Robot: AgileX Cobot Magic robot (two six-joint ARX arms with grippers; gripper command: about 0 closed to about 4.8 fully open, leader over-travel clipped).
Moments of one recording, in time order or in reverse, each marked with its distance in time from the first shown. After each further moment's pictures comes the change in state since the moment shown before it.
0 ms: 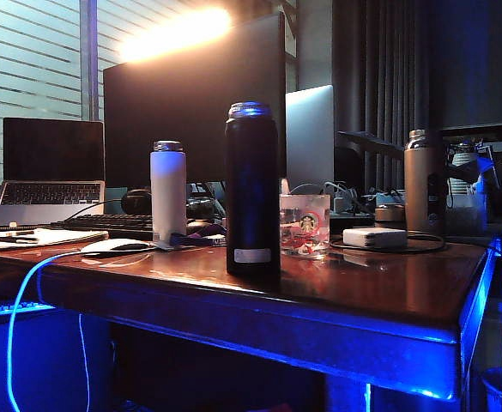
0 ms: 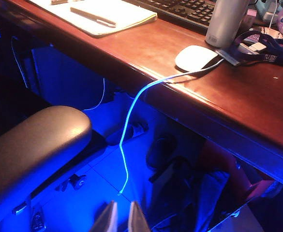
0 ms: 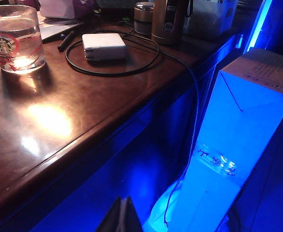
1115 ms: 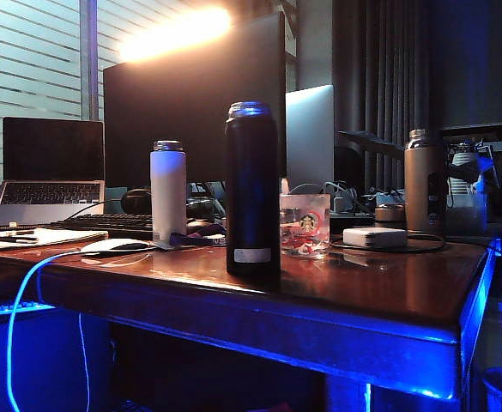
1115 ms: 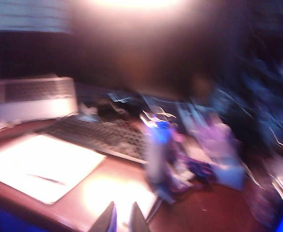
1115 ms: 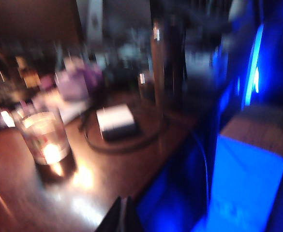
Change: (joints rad) left arm 0.000 0.580 0.709 0.169 0.225 0.101; right arm 0.005 0.225 0.304 0.045 -0.002 0.161
